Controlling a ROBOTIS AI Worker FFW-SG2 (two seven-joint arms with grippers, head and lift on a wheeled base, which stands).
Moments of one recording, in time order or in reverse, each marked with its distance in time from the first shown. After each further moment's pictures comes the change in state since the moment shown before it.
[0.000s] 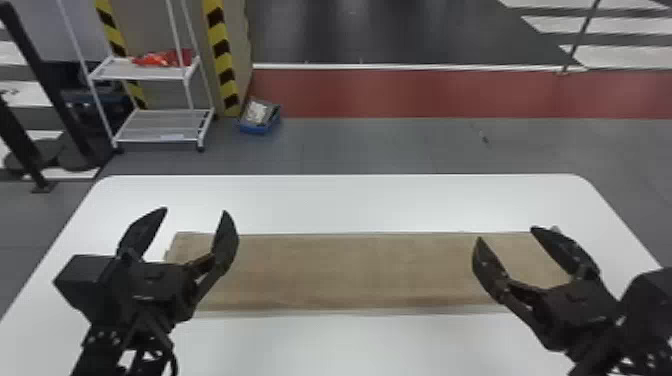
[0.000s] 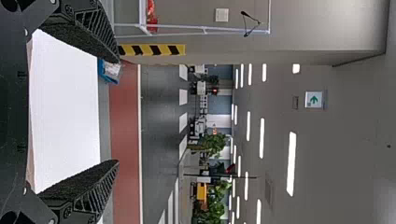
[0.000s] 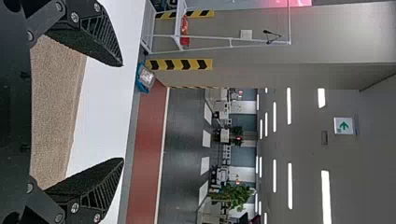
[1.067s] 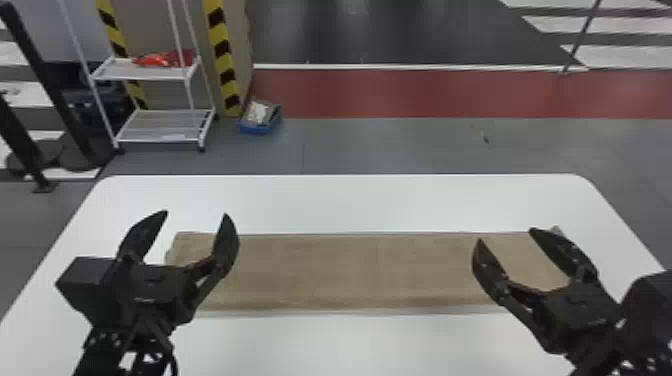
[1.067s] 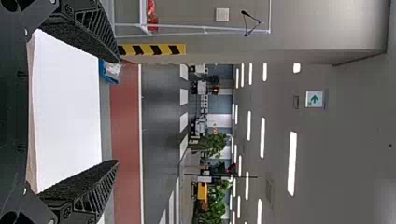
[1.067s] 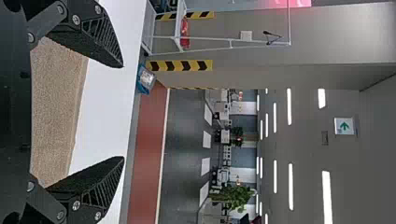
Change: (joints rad) left arm 0.003 0.004 0.001 0.006 0.000 0.000 0.005; right arm 0.006 0.000 0.006 0.002 0.001 -0.006 0.003
